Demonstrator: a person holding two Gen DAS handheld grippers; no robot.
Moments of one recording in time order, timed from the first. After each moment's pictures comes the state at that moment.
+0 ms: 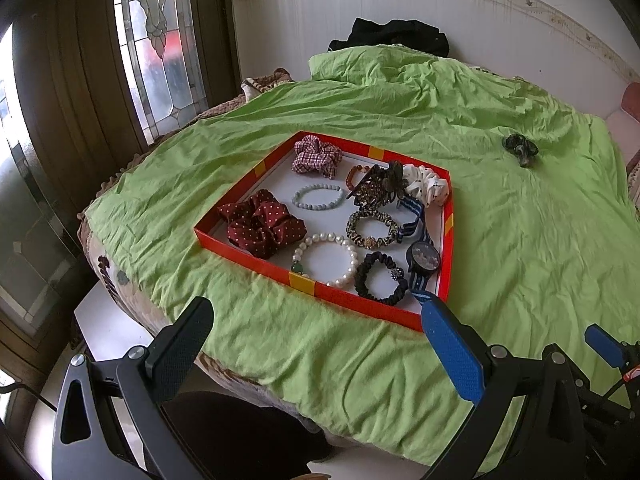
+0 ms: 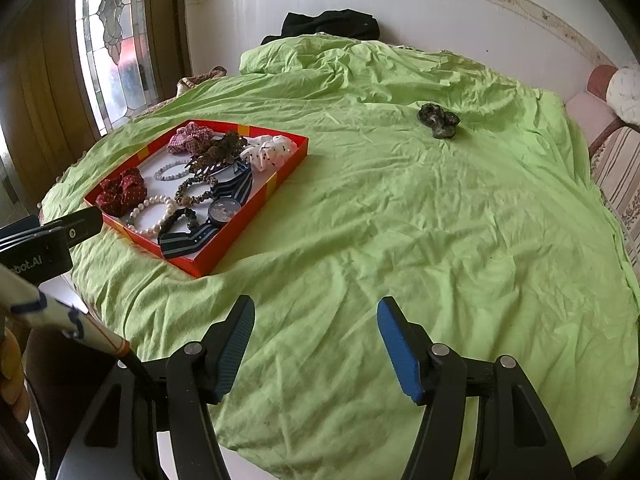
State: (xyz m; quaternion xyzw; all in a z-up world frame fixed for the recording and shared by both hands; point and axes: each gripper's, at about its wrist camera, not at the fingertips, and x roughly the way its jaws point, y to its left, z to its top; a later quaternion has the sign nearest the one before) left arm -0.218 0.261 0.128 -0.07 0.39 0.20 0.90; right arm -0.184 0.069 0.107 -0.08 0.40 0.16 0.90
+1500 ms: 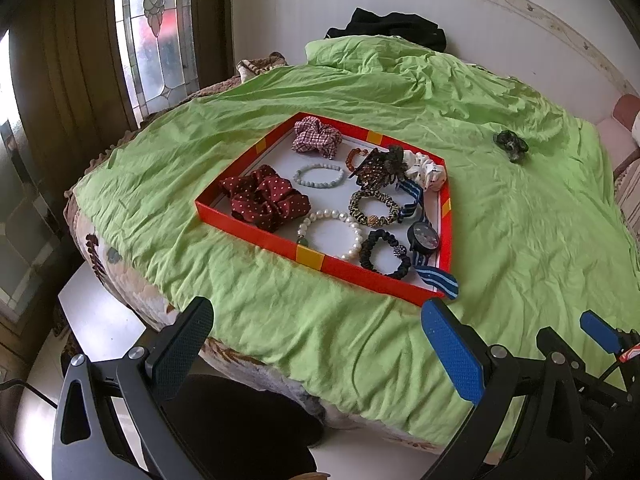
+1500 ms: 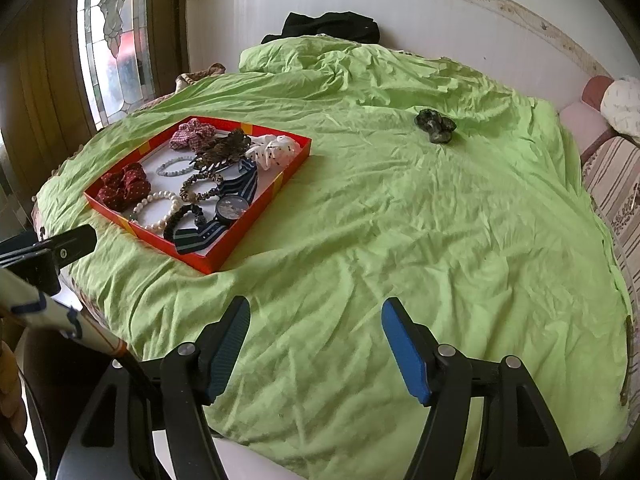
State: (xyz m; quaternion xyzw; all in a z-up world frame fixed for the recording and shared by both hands) left arm -0.238 0.277 0.121 -0.10 0.40 0.17 0.89; right arm -0.195 0.078 0.115 -0.10 0.40 0.15 0.90
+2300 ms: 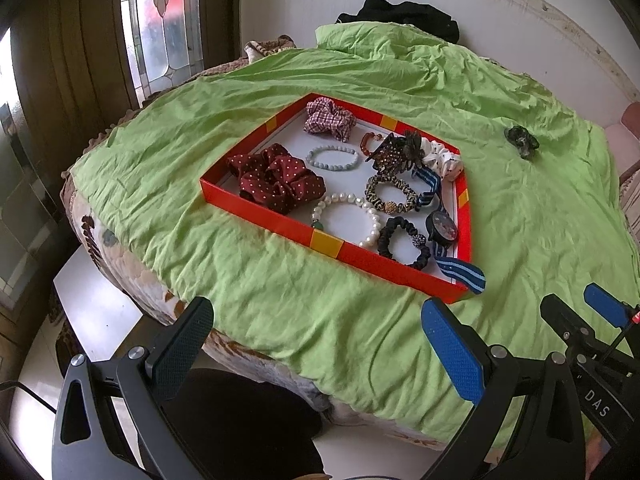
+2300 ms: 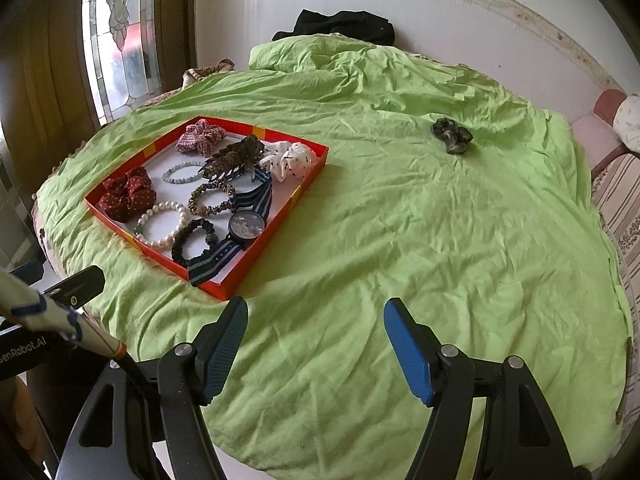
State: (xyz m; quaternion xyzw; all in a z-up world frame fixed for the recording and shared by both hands) left arm -0.233 0.298 0.104 -0.12 0.42 0.17 0.88; right arm -0.175 0.108 0.118 -0.12 0.40 0.15 0.89
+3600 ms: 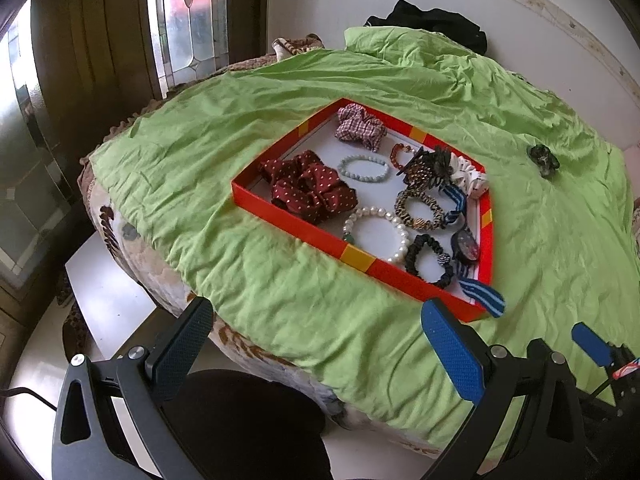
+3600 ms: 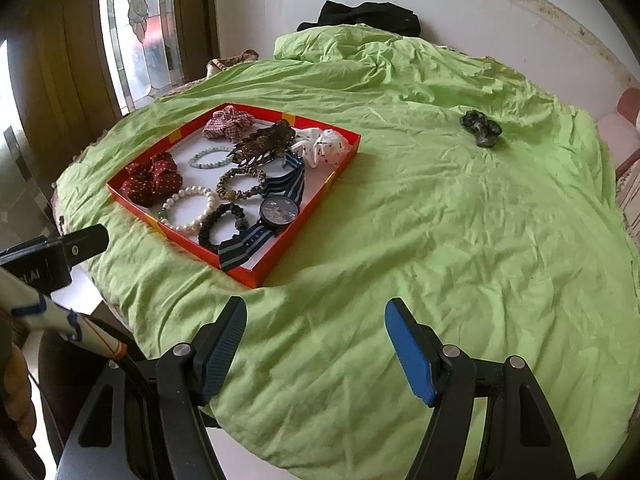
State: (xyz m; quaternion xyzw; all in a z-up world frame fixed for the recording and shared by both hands) left arm -0.234 0.315 0.116 -0.14 0.42 0.20 0.87; right arm -0.180 0.120 0.105 -0.11 0.42 0.20 0.88
